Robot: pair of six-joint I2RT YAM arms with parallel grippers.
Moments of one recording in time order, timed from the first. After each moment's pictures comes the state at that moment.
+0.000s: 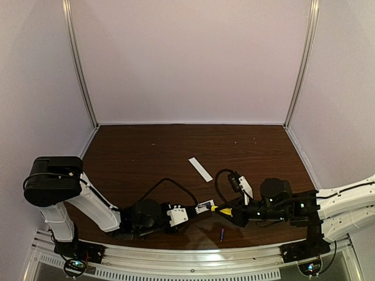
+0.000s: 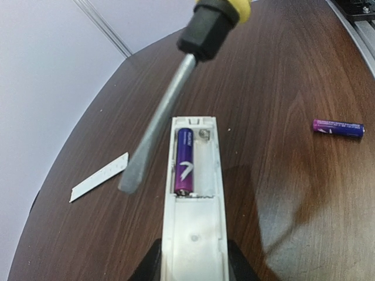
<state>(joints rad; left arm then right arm) -1.29 1.82 0.48 0.97 -0.27 0.45 1.21 1.07 0.42 0.20 0.02 0.63</state>
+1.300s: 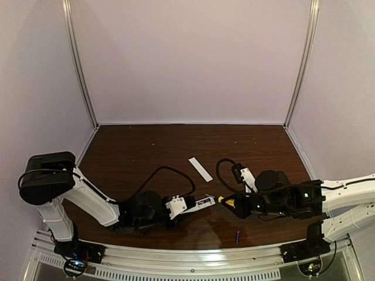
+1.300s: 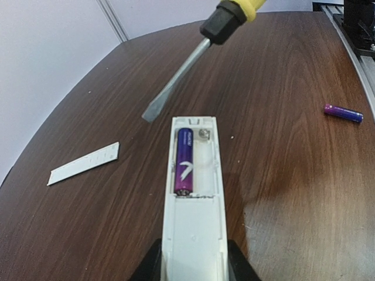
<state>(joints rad) -1.23 1.77 0.52 0.84 -0.17 0.26 1.21 1.06 0.59 -0.13 0.21 0.68</state>
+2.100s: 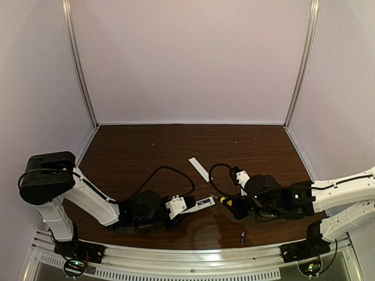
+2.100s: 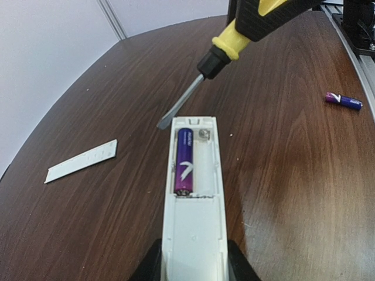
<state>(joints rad) -1.22 1.77 0.52 0.83 -0.15 0.25 1.21 1.16 0.60 -0.15 0.31 0.68</state>
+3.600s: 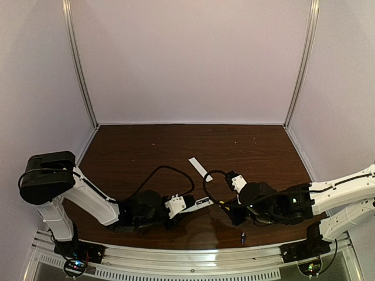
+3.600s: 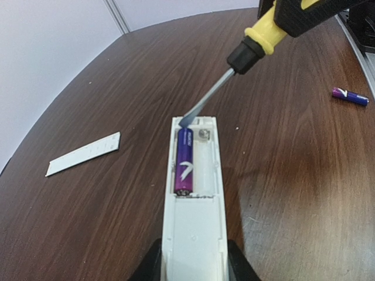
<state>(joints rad) -1.22 1.77 0.52 0.82 -0.16 0.24 1.31 1.20 0.64 -0.22 0.41 0.69</state>
